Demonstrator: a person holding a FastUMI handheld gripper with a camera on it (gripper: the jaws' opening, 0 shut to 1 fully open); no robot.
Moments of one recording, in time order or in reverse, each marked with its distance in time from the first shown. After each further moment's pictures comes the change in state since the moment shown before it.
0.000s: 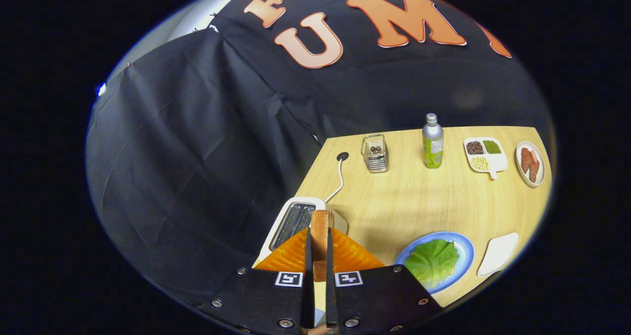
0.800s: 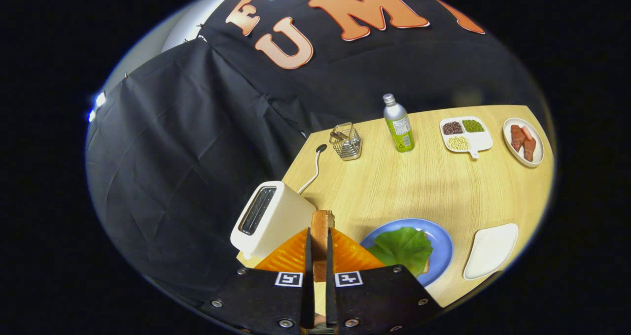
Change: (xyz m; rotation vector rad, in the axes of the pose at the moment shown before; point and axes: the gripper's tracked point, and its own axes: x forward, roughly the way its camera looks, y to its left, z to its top) arm -0.016 -0.102 -0.045 0.068 -0.005 0.043
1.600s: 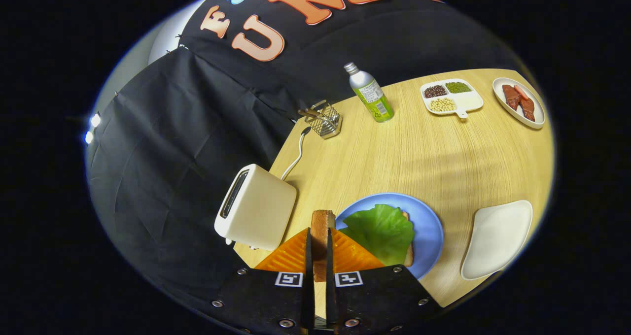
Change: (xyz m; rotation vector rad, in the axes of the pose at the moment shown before) arm 0.015 -0.080 -0.052 0.087 0.084 0.041
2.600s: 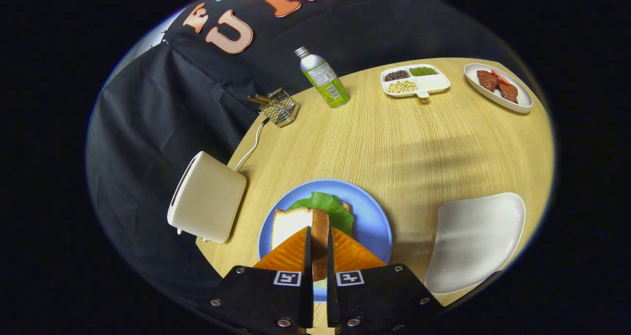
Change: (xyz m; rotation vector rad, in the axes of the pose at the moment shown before) arm 0.018 -0.083 -0.023 -0.014 0.012 -0.159
